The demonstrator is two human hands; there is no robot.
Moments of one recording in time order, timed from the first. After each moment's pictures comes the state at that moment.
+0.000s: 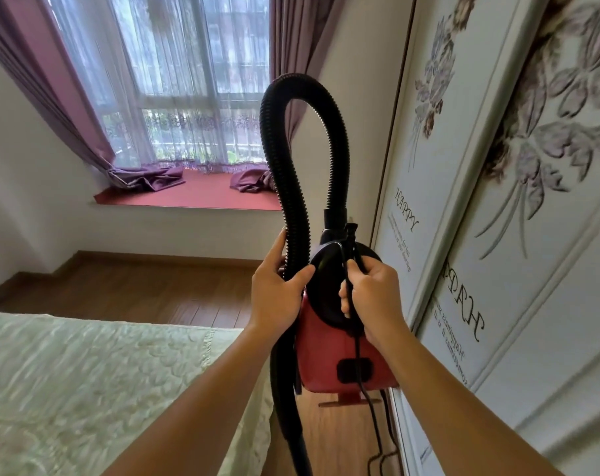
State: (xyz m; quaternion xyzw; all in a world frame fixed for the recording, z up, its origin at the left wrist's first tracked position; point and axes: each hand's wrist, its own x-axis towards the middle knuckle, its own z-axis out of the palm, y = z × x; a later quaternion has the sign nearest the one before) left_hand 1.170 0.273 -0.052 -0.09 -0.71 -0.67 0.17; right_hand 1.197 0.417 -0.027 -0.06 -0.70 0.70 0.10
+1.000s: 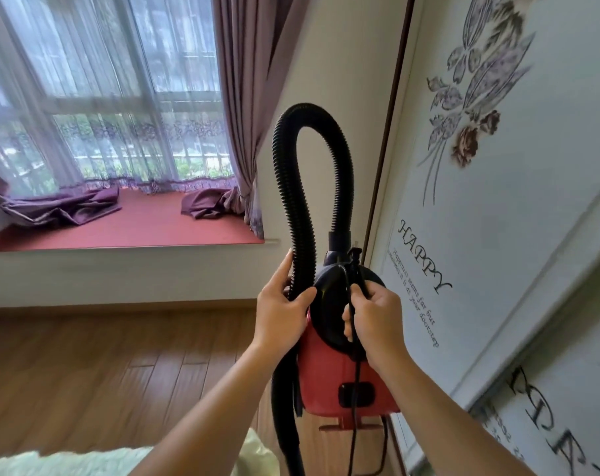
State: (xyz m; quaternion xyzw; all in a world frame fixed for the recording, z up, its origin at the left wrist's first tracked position) left_hand 0.755 0.308 -0.091 -0.10 -0.67 -0.74 0.04; right_hand 0.797 0.445 -0.074 -0.15 -0.69 0.69 0.14
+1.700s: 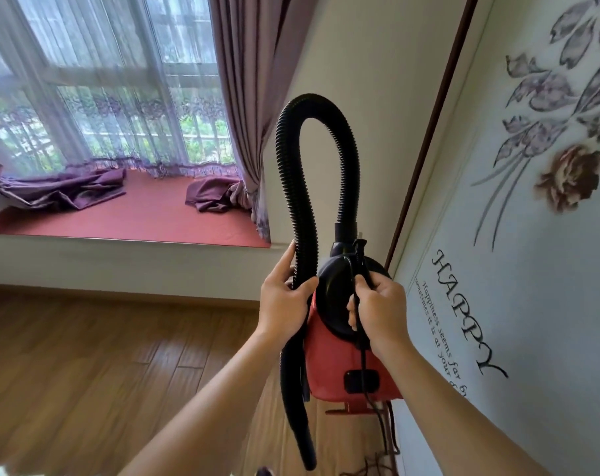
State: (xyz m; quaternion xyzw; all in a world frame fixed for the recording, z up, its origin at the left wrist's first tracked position) left_hand 0.525 0.379 -0.122 -0.02 -0.68 -0.73 0.05; right_hand 0.556 0.524 -0.099 -0.13 -0.71 0.68 0.09
